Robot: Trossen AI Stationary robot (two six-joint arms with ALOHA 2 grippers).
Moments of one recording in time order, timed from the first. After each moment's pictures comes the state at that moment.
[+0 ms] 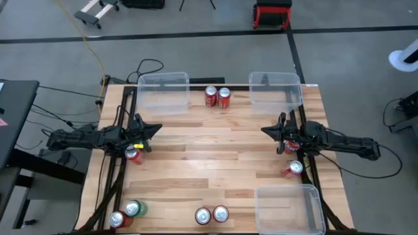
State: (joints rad) left arm -0.05 0.05 0.03 0.07 -0.49 -0.16; right arm -0.13 0.01 0.01 0.02 0.08 0.08
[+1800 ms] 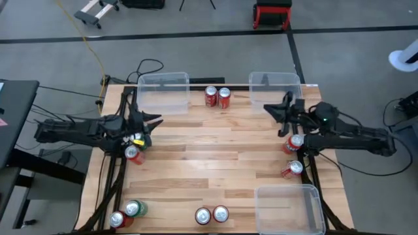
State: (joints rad) left arm -0.06 0.47 0.52 -0.26 -0.55 -0.03; right arm -0.21 0.49 0.47 0.17 0.08 0.07
